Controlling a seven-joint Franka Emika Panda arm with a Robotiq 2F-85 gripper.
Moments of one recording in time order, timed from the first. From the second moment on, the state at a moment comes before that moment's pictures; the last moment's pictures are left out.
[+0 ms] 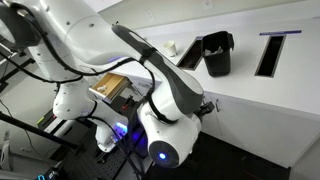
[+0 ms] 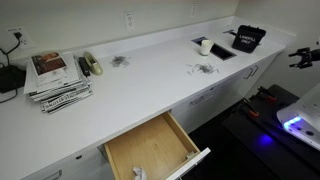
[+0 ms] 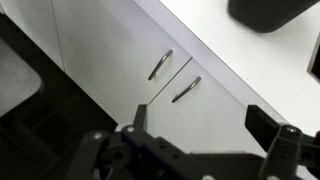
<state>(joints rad) -0.69 0.48 -0.76 -2.23 1.29 1.90 0.00</state>
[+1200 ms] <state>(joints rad) -1.00 0.87 -0.45 -1.93 1.38 1.79 0.23</state>
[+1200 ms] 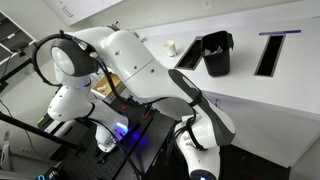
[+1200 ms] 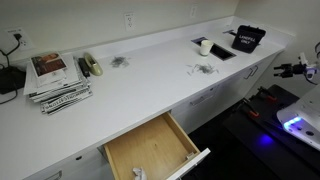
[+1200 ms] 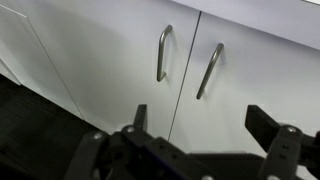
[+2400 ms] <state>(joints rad) -1.11 1.13 -0.29 -1.78 1.68 1.59 0.20</state>
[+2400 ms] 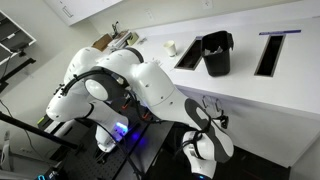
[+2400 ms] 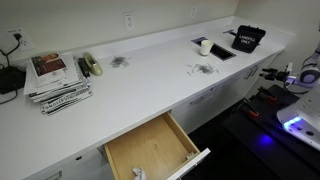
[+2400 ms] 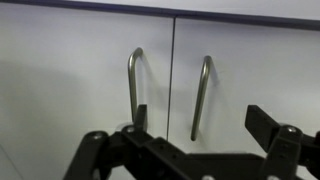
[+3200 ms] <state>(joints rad) -1.10 1.15 -0.24 -1.75 1.77 1.58 0.20</state>
